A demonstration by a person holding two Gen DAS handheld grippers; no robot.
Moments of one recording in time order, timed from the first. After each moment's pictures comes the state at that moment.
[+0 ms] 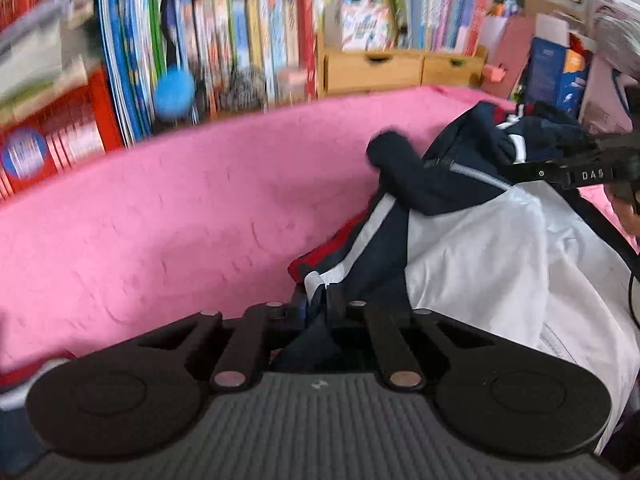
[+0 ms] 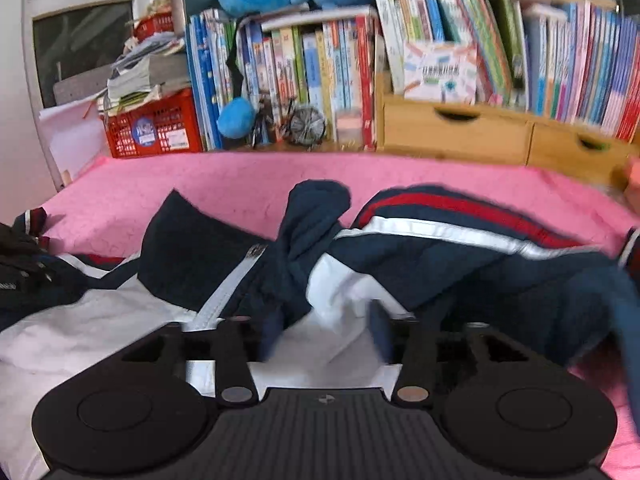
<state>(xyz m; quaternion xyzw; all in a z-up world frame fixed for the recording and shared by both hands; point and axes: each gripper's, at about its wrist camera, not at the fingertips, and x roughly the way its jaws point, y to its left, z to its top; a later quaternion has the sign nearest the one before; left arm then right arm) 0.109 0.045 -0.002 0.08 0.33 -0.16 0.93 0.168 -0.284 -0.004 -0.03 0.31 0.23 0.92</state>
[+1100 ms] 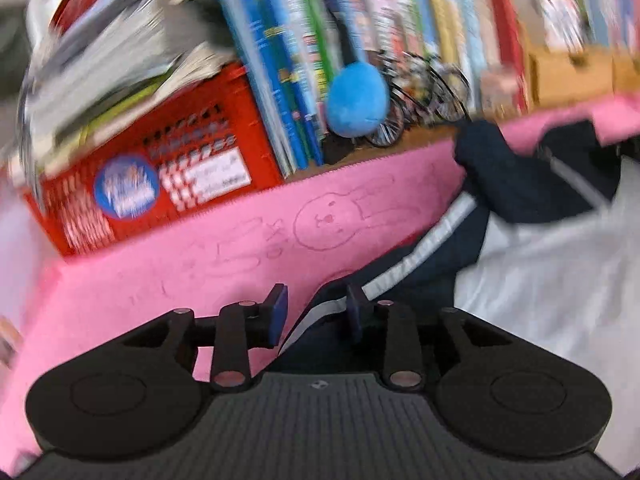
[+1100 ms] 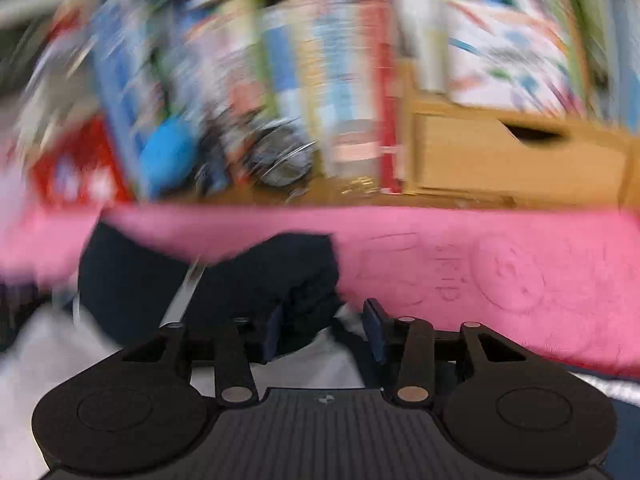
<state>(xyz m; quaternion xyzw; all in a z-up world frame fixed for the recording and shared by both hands) 0.269 0.125 -0.030 0.09 0.32 0.03 0.94 0.376 -0.168 -0.037 0.04 0.33 0.18 0.92</state>
